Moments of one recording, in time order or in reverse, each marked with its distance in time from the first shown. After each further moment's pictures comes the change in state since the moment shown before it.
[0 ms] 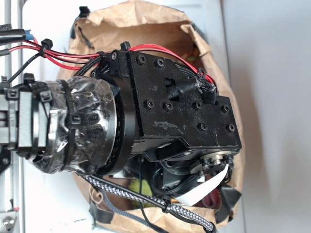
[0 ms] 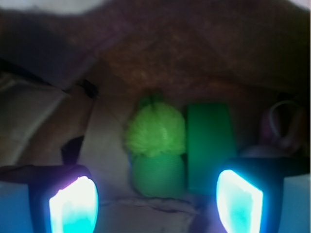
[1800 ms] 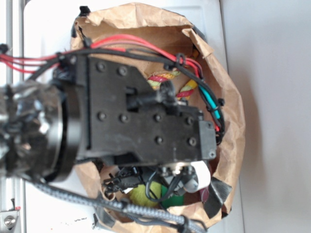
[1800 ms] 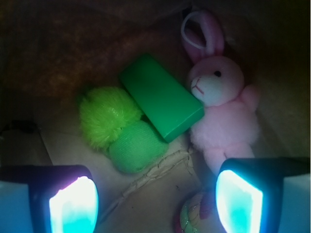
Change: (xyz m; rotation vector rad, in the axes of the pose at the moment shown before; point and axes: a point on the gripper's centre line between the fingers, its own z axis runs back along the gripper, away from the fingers) arm -0.002 -0.002 0.004 0.158 0.094 0.676
